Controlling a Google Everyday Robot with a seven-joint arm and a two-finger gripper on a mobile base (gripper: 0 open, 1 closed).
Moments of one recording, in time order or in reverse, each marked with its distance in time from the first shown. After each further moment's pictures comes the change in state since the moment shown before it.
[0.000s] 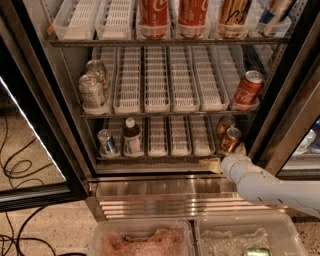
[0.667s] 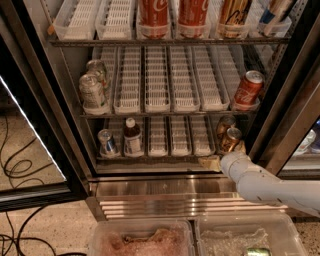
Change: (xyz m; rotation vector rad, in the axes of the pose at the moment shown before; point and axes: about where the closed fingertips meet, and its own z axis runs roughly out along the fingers) arm -0.006 -0.002 0.004 0.003 -0.028 0.000
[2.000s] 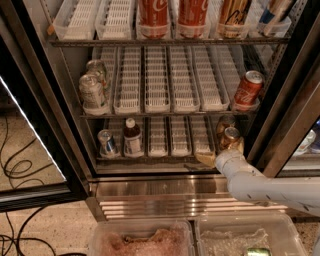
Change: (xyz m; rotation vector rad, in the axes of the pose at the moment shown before) arm -0.013 0.001 0.019 0.062 -0.072 0.015
